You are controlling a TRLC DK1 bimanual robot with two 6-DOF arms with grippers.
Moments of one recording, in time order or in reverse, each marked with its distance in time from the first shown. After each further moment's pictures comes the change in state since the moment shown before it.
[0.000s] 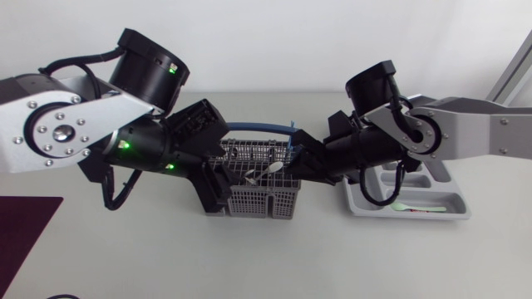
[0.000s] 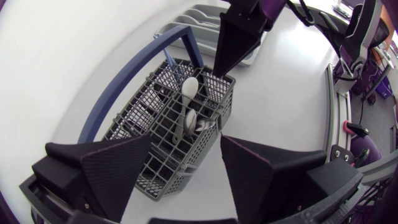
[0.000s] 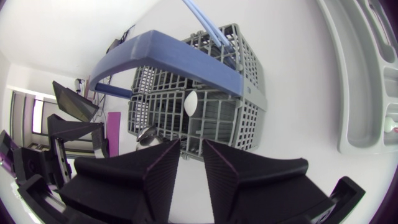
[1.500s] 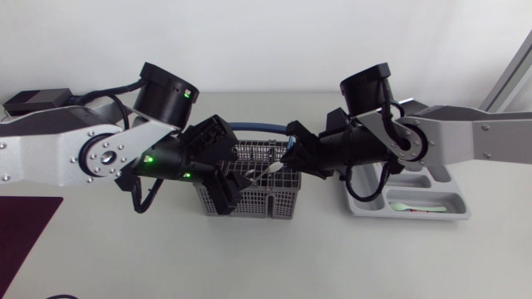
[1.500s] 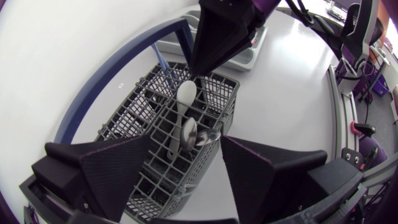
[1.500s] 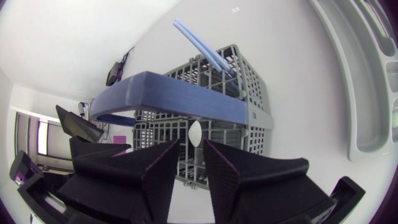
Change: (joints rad) left arm 0.034 0.094 -0.091 0.238 0.097 0.033; right arm 0.017 0.037 -0.019 0.175 0.082 0.143
